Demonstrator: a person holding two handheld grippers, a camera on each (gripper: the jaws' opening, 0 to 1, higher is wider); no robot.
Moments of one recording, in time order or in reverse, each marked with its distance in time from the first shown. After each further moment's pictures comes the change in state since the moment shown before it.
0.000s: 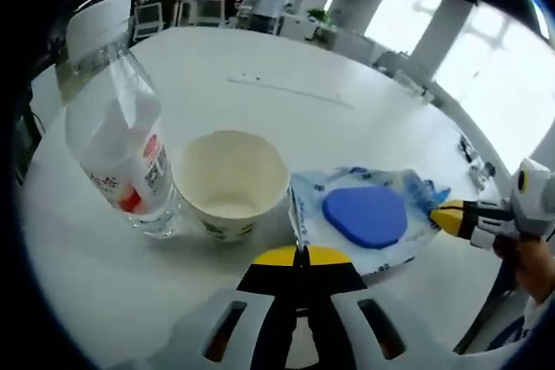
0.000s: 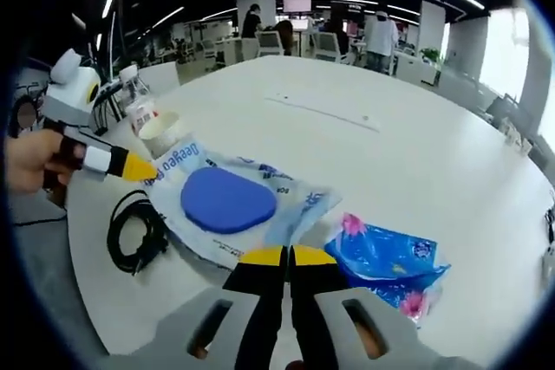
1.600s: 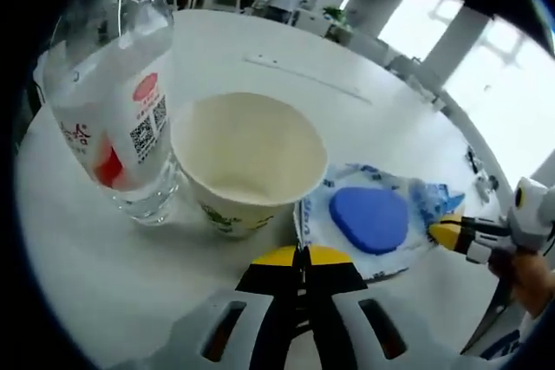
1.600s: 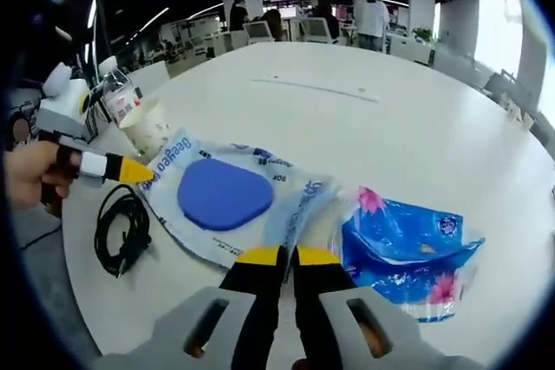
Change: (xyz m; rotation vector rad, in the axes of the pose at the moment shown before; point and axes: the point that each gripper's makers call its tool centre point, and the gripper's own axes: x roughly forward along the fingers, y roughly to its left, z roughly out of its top) left arm 0.023 0.018 -0.013 -0.077 0.015 0.013; right arm 0.025 -0.002 -0.025 0.075 0.055 -0.002
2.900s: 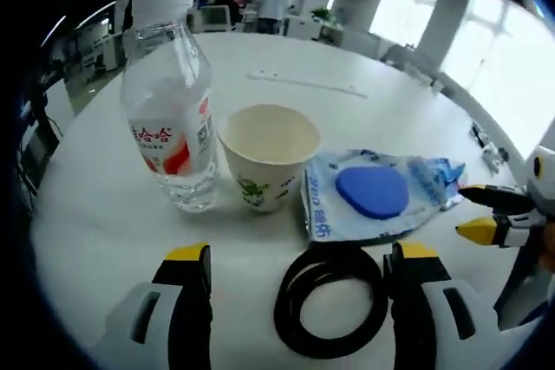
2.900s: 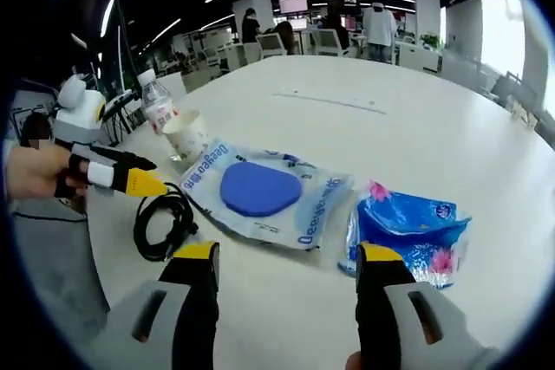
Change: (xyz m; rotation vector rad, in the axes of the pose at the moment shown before) left arm -0.055 0.010 -0.016 0.152 -0.030 0.081; right arm -0.049 0.021 0.000 0.021 -0.066 0.080
